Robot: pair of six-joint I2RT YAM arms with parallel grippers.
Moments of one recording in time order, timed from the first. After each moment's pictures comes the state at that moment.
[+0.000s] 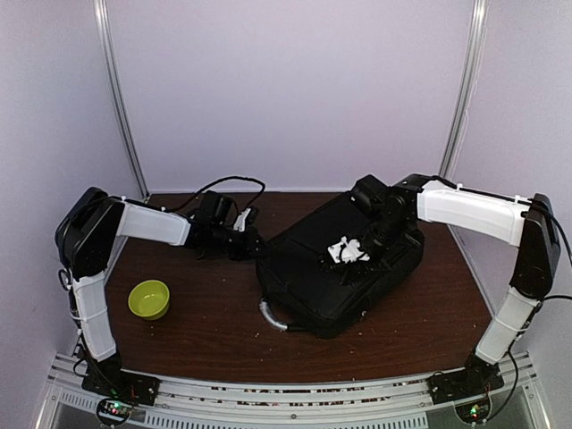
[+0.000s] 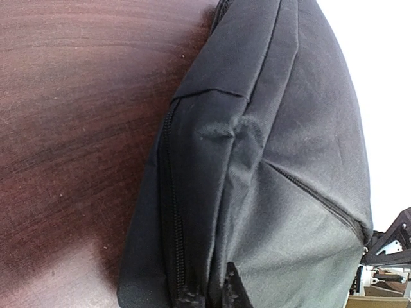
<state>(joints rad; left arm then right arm) -0.56 1.97 1.19 0.06 0.58 -0.59 0.69 1.70 1.41 -1.04 -0.43 -1.20</state>
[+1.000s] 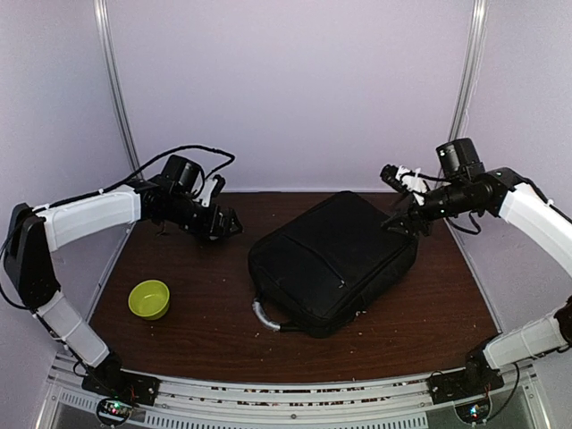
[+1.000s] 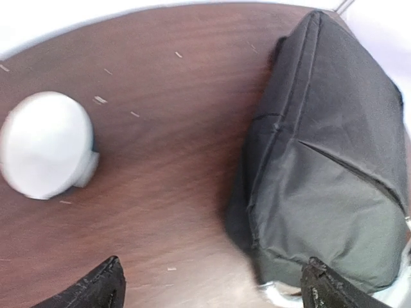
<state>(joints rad) -0.51 1.58 1.25 -0.49 0.19 -0.24 0.36 1.26 1.25 -0.76 -0.46 -0.57</state>
